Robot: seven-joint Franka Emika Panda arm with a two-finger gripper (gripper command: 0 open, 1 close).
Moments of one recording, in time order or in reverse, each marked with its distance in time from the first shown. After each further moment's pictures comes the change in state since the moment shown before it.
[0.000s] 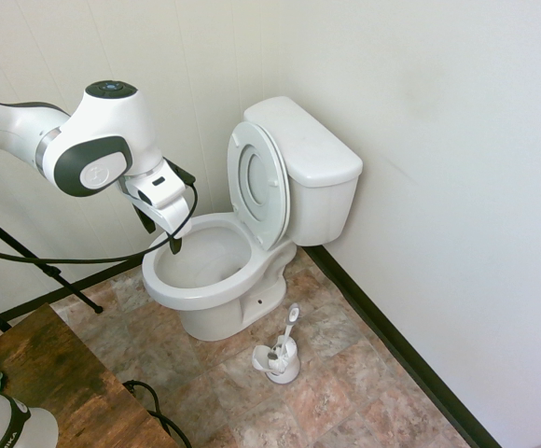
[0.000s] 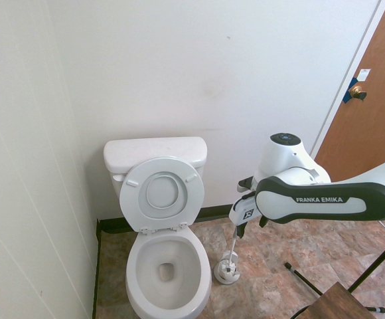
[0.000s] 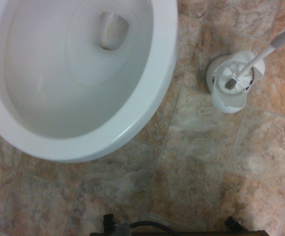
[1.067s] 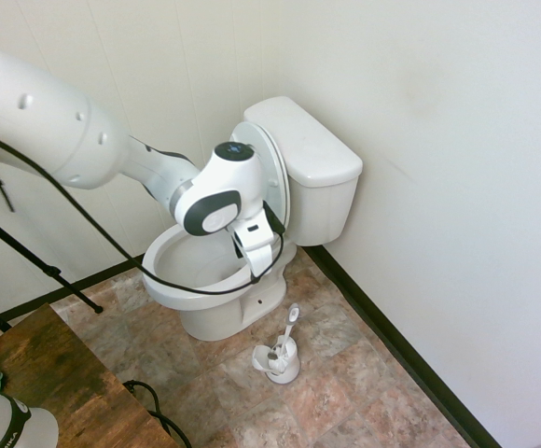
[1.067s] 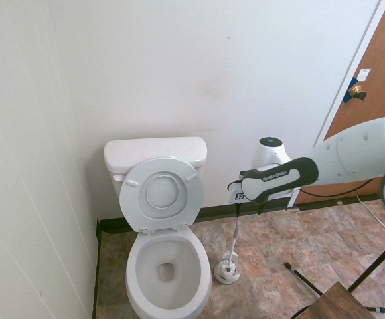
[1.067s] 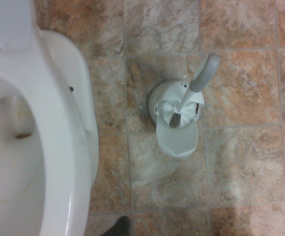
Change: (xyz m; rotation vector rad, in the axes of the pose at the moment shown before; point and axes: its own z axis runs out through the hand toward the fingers) arm 0.184 -0.010 0.137 -0.017 0.021 0.414
